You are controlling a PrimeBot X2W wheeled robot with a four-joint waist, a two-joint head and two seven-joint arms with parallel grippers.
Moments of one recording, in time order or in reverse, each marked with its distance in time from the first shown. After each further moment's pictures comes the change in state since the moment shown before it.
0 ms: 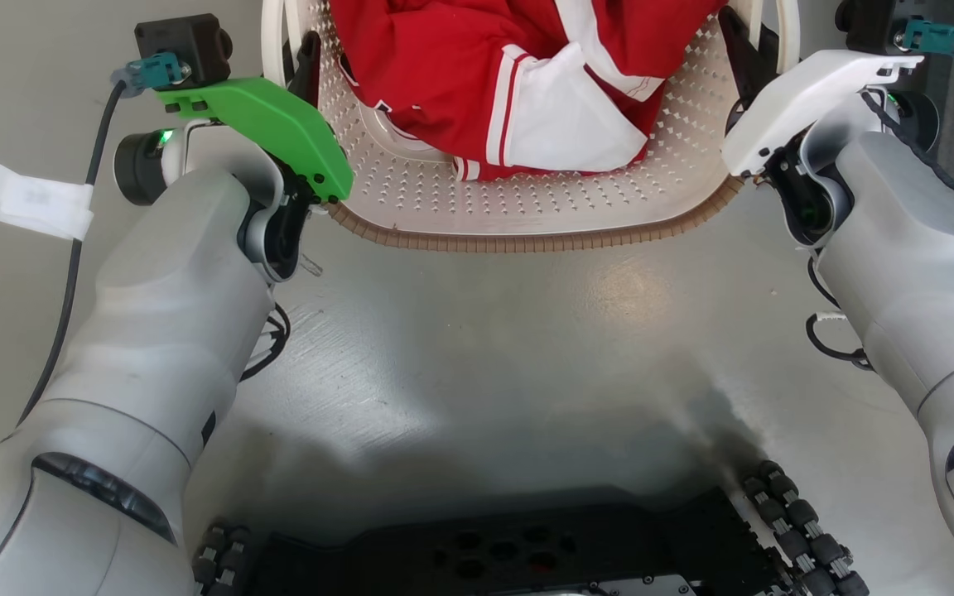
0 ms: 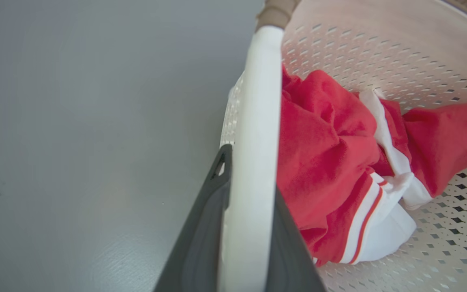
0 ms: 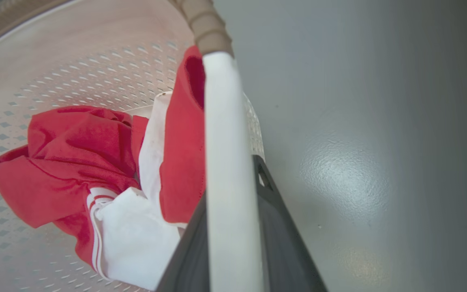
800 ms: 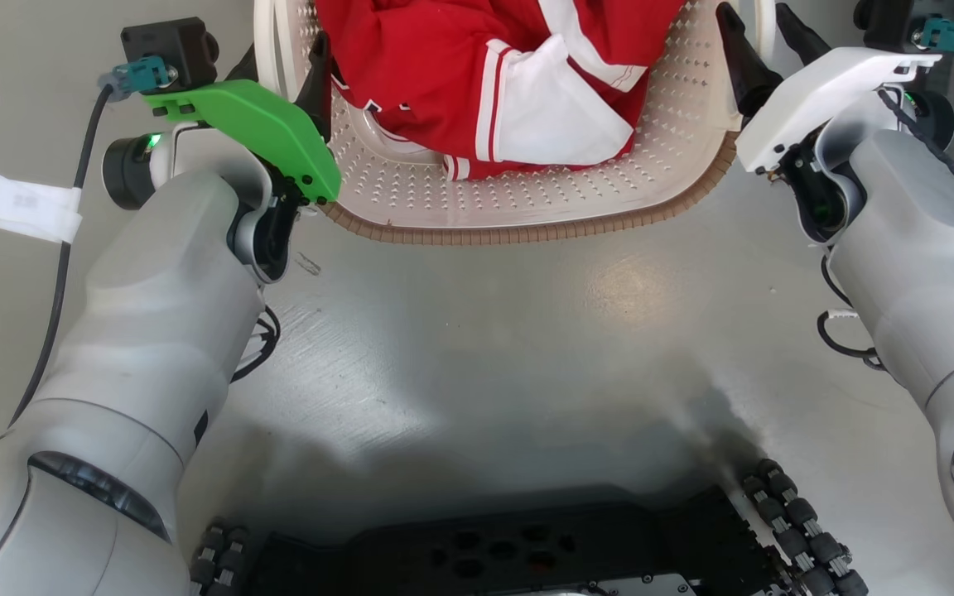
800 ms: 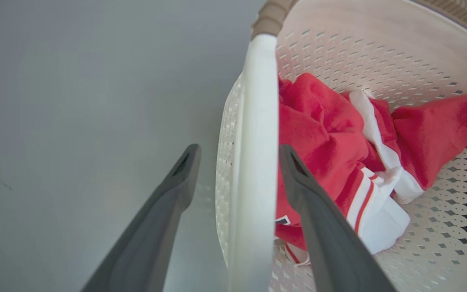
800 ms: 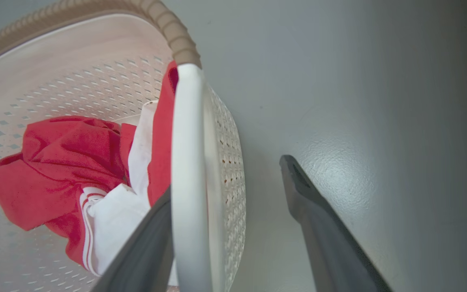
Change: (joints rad) left arm -0.006 0.007 -0.019 0.031 -0.020 -0.015 -0.013; right arm -0.017 -0.005 0.002 0.048 0.002 0.002 -0.017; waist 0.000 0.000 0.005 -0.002
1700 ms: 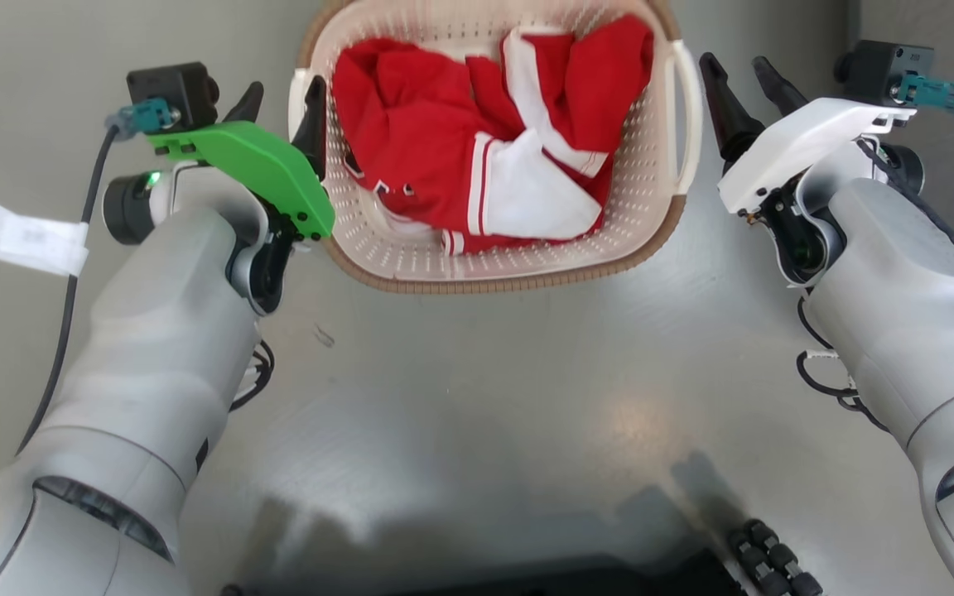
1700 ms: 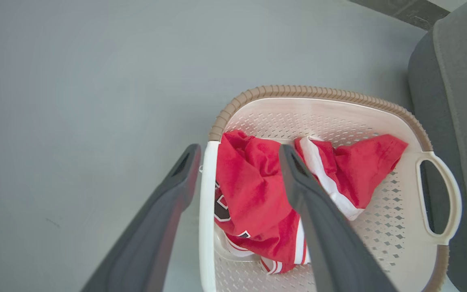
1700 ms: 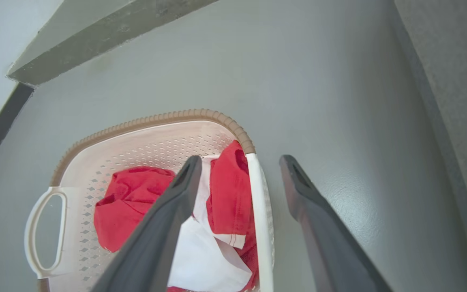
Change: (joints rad) left arm 0.054 0.001 0.038 0.022 0.055 -0.022 0.000; right arm 0.093 0.015 -0.039 -0.047 0.027 0.000 -0.002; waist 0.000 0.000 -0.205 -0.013
